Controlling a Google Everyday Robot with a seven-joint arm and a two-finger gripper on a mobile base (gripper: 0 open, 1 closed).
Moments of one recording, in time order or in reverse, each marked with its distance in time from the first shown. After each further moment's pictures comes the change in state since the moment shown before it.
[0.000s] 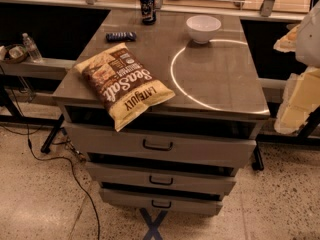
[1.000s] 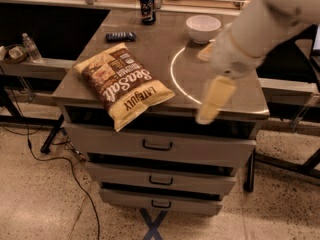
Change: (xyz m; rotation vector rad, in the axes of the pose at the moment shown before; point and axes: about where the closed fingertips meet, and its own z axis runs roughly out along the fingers) arm -0.119 -0.026 0.105 -0.073 -0.238 -0.159
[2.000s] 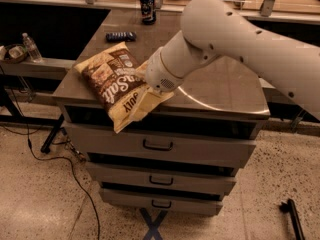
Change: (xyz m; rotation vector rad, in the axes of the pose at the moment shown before) arm -0.117 -0.010 0.120 -0.063 -0.282 -0.068
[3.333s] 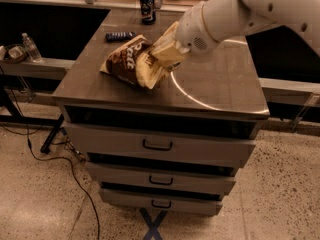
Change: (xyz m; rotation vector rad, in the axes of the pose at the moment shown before) arm -0.013 -0.066 -0.105 0.217 -0.159 0.047
